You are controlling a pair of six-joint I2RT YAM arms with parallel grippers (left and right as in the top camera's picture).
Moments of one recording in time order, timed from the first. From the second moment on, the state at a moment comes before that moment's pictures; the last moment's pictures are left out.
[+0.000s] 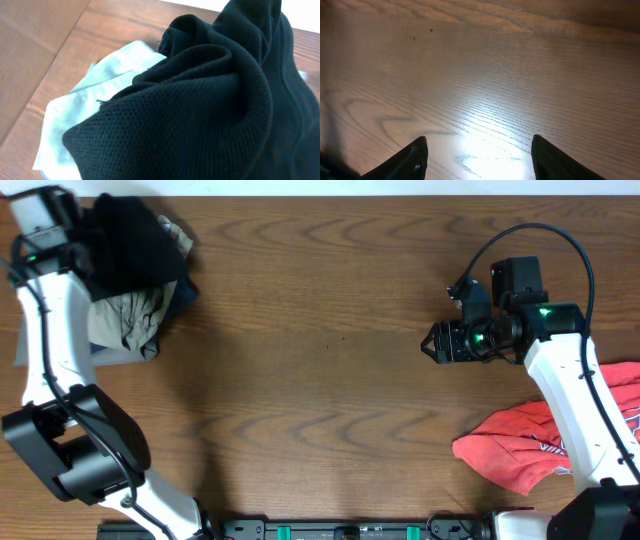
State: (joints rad) left arm 0.39 1.89 1.68 -0.58 -0.08 0.06; right arm 0.08 1.50 1.22 -0.96 -0.37 0.01
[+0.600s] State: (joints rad) left arm 0.54 1.94 1.68 -0.58 -0.07 -0.10; right arm 0.08 1.50 1.22 -0.96 -0.34 0.02
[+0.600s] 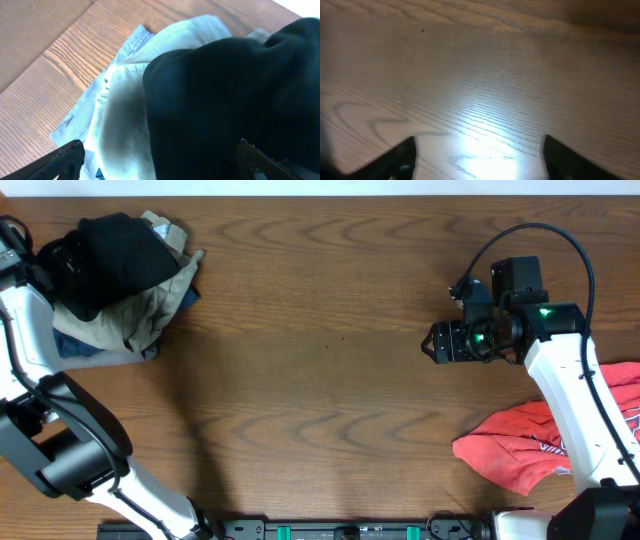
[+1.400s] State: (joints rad) left arm -0.07 1.77 1.68 -1.23 0.07 -0.12; right arm -0.08 1.50 1.22 -0.93 -0.15 0.10
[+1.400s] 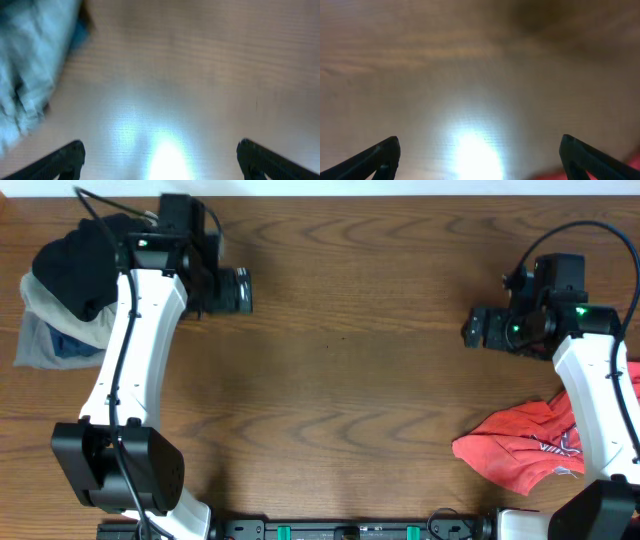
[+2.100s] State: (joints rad) left arm -0.07 1.33 1.33 -1.22 0.07 -0.20; right arm -0.10 1.06 1.11 -1.01 -0.11 0.08
